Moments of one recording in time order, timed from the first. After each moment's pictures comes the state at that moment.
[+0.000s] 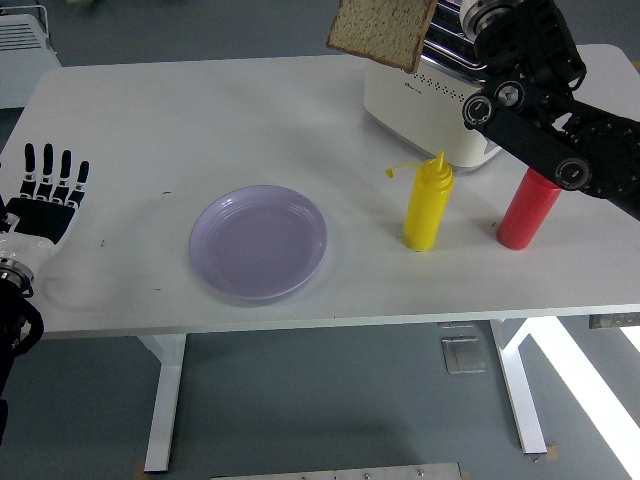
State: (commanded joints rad) left arm -0.23 0.29 -1.44 -1.27 -0.26 0.11 -0.01; right arm 1.16 -0.26 0.58 1.18 -1.35 -0.49 -0.31
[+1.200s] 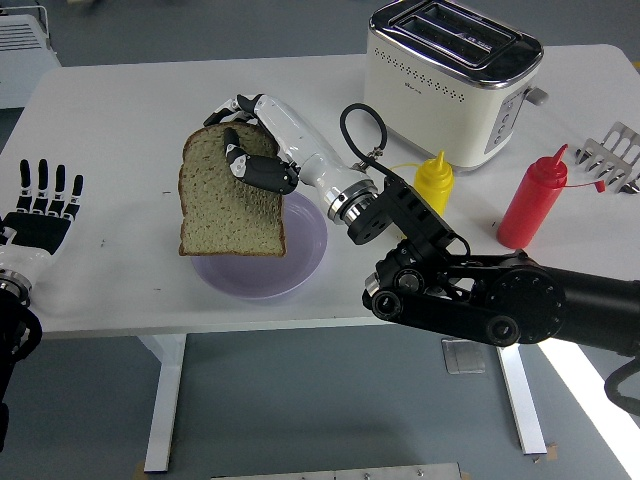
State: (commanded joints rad) left arm -0.23 0.28 -1.46 -1.21 -0.27 0.09 0.00; right arm 1.00 -0.08 0.29 1.40 -1.22 -0.65 -0.15
